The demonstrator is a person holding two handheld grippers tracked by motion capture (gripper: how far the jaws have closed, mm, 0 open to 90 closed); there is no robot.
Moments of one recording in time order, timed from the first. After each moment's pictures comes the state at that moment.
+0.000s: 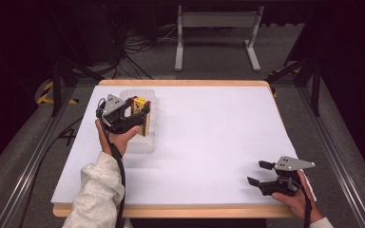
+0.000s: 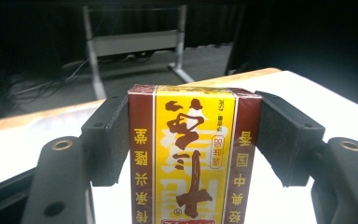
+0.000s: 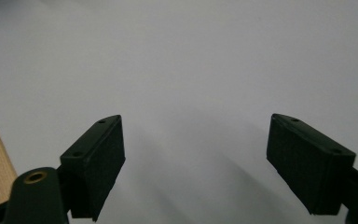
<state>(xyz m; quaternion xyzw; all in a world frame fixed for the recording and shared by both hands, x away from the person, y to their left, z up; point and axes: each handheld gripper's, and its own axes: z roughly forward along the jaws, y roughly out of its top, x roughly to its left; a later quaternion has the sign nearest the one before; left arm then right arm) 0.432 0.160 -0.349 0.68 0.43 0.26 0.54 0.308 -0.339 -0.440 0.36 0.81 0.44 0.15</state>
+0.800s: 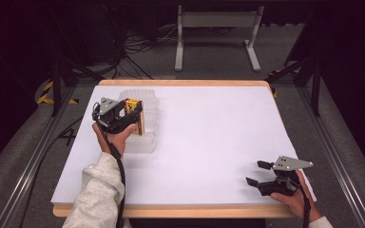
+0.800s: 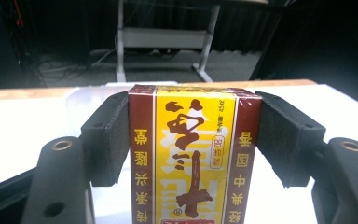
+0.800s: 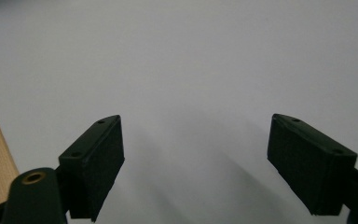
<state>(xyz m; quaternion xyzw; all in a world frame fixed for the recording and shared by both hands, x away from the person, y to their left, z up) 0.444 0.174 -0.370 0.64 0.49 0.27 0.53 0.309 -0.336 -0.441 0.35 0.82 0.44 0.15</state>
